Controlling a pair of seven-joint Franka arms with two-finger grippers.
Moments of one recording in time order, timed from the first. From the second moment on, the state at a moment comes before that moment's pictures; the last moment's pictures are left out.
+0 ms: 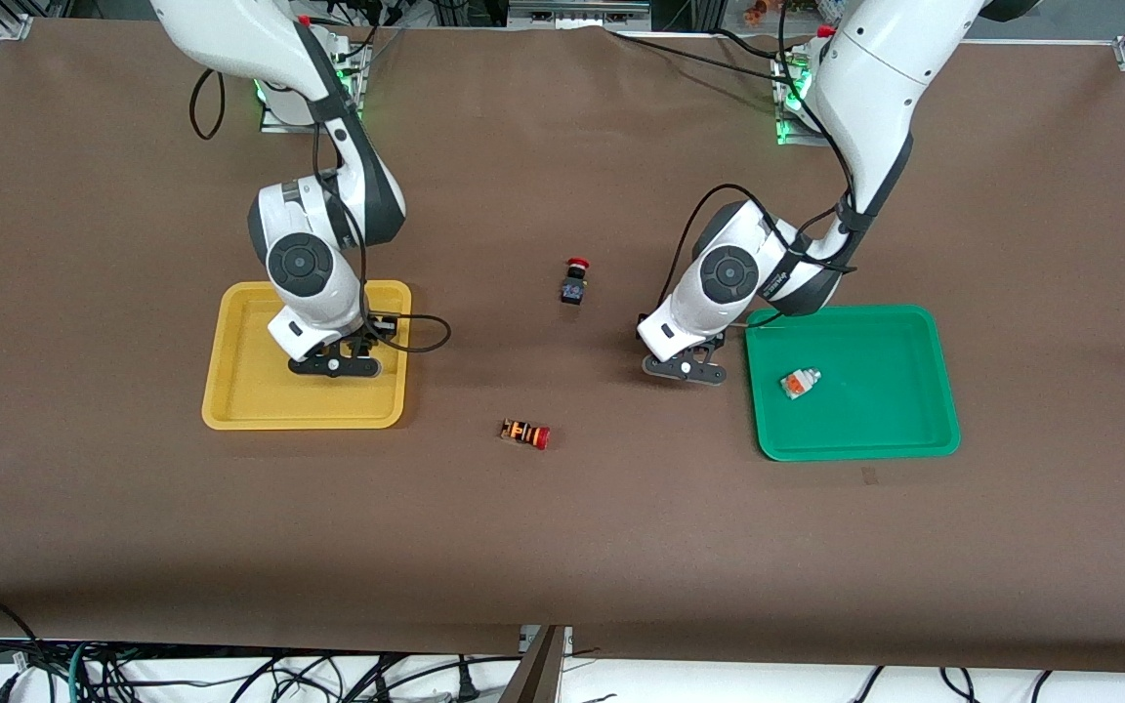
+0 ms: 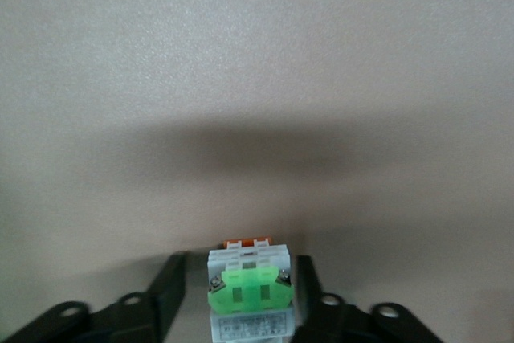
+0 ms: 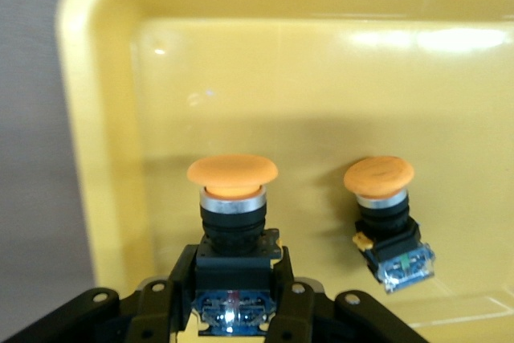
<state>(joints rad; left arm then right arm) -0.28 0.63 -0.29 -1.90 0.08 2.46 -0.45 0.67 0.47 -0.32 -2.04 0.06 2.37 0.36</state>
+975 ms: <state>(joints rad) 0.11 0.56 -0.26 -1.65 0.10 2.01 0.27 0.67 0.09 -0.35 -1.89 0.09 1.97 0.25</state>
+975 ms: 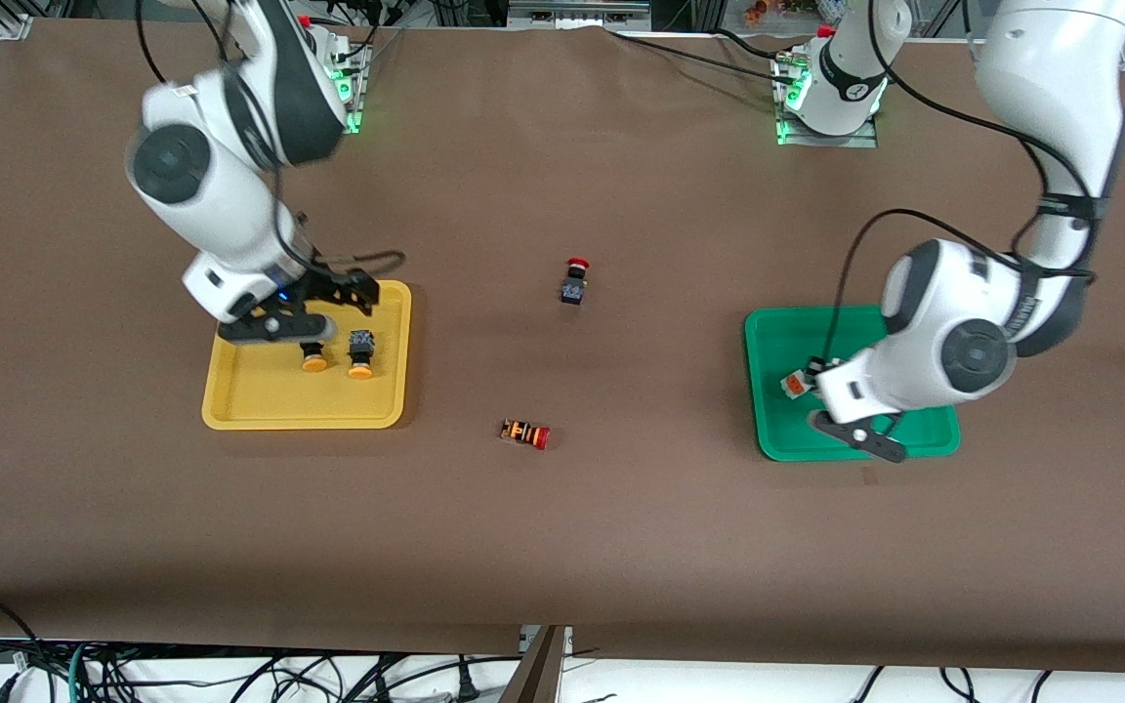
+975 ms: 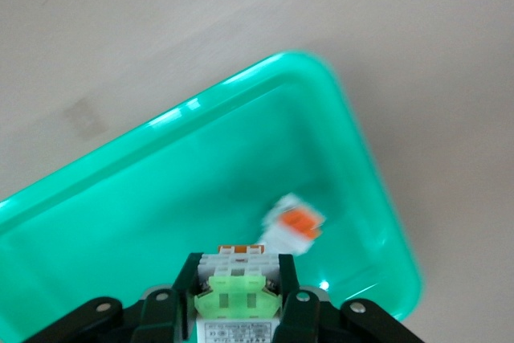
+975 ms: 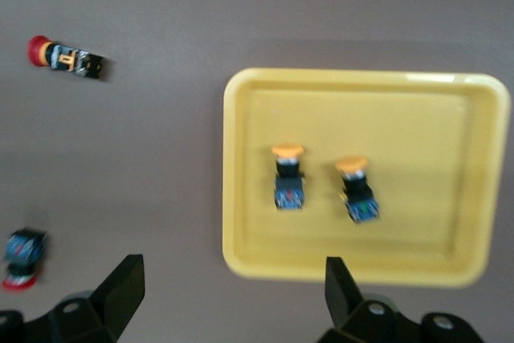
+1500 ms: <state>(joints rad) 0.20 0.66 -0.27 -1.67 0.14 2.12 0.45 0.47 -0.12 -0.24 -1.90 0.03 1.77 0.18</state>
